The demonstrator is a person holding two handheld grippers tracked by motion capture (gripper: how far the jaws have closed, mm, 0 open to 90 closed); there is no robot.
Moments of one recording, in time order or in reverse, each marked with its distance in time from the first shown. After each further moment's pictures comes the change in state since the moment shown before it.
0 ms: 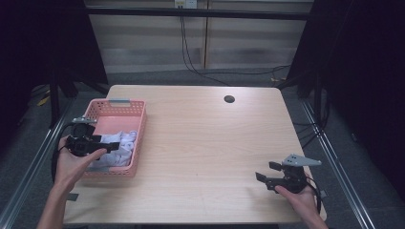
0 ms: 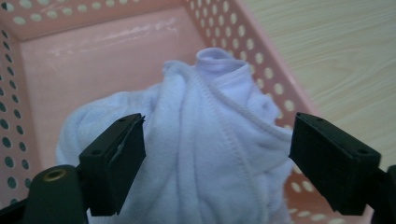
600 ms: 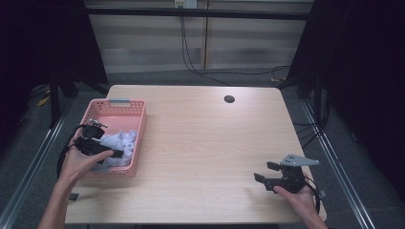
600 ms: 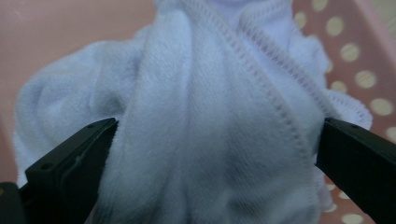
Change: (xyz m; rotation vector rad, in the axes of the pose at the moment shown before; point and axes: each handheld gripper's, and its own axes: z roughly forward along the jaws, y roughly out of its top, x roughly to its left) left arm 0.007 -0.001 0.037 0.258 -0.014 0.039; right arm 0.002 0.000 0.003 0.010 0.023 -0.016
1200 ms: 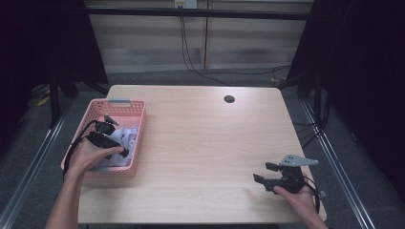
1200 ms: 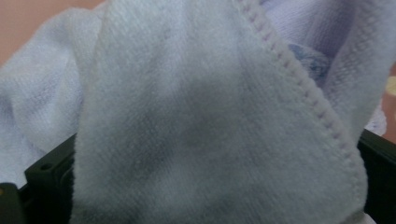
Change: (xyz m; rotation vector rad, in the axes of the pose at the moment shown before) left arm 0.007 0.026 0.030 0.152 -0.001 -0.024; right arm 0.001 0.000 0.001 0.009 0.025 -0.010
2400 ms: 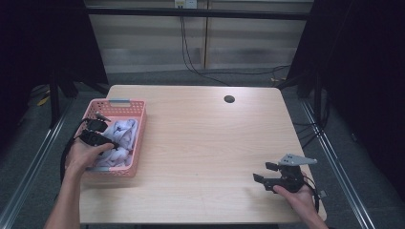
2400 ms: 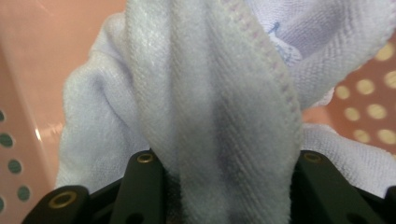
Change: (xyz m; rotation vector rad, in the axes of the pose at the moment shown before) left arm 0.018 -0.011 -0.017 -0.131 0.021 -0.059; right arm -0.001 0.001 0.002 0.011 -0.009 0.006
